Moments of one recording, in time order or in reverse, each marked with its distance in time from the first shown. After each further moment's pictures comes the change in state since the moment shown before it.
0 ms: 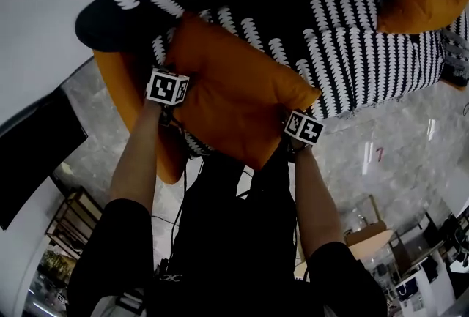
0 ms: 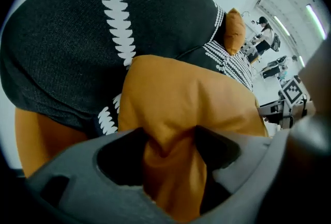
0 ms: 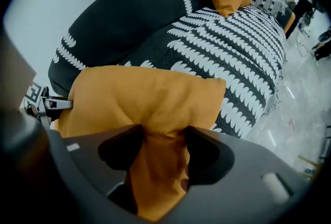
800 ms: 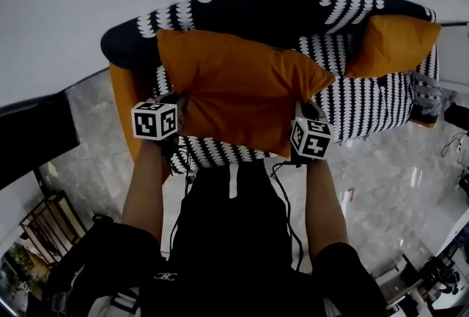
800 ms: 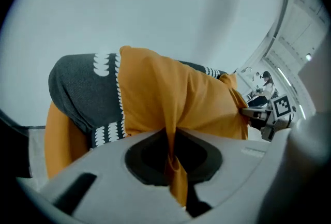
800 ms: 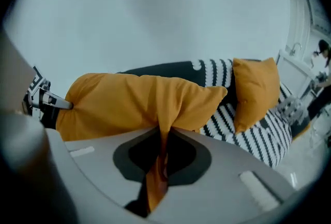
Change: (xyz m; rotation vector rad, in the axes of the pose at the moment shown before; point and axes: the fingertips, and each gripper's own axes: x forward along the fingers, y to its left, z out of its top) left arm -0.172 -0.096 0.085 -0.314 -0.404 -0.079; right arm -0.203 0.057 0.216 -0.530 -0.431 0.047
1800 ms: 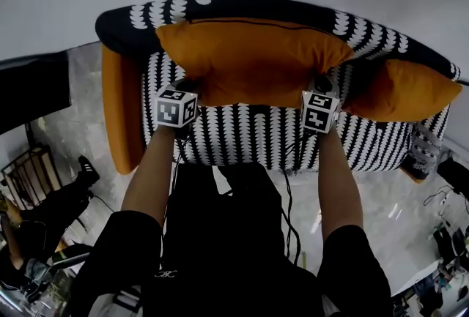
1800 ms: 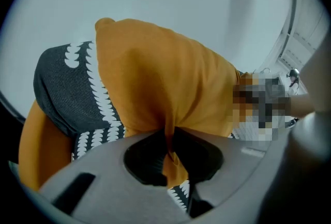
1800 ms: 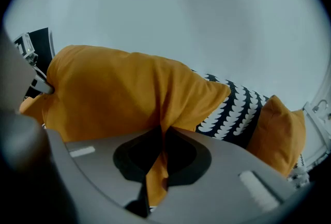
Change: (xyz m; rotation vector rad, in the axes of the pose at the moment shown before) left arm 0.132 -0.030 0.040 -0.042 -0.074 0.154; right arm 0.159 -0.110 0.123 -0.408 -0.076 -0.013
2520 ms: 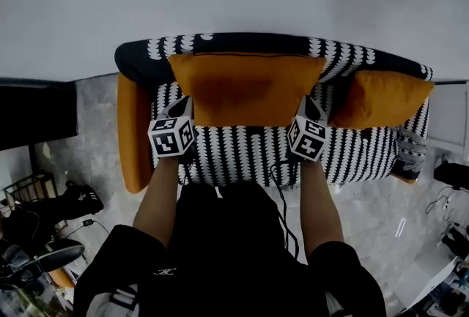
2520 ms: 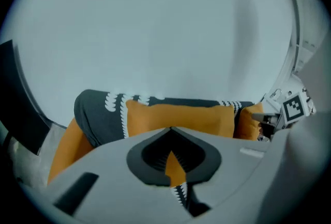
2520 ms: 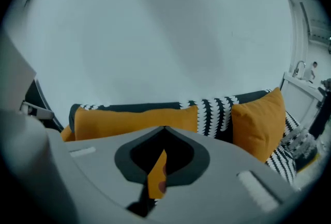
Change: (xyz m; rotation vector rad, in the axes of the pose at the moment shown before) left arm -0.151 -0.035 0.071 -0.104 -0.277 0.159; right arm -0.147 0.001 0.058 0.343 -0.167 -0.038
